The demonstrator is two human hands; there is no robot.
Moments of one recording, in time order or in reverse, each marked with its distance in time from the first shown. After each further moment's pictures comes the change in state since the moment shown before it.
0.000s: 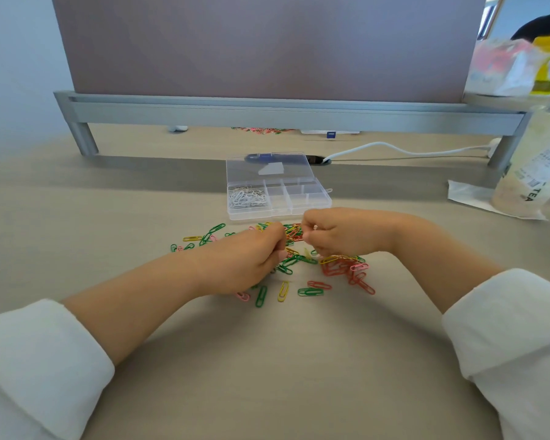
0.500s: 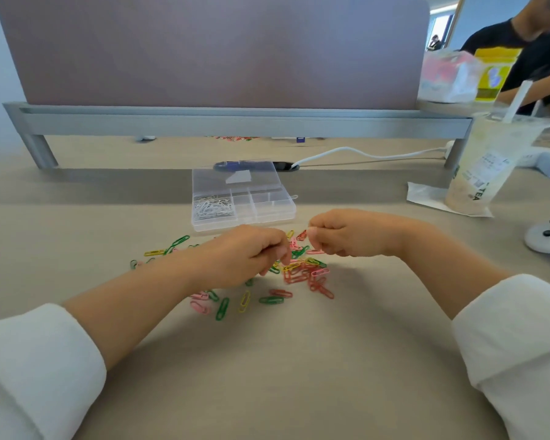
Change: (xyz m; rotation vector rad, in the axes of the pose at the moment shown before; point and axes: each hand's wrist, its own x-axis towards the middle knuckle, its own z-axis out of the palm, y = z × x) left_hand 0.032 0.025 -0.003 -0.142 0.023 0.144; right_hand -0.037 0.036 -0.017 0.174 0.053 0.101
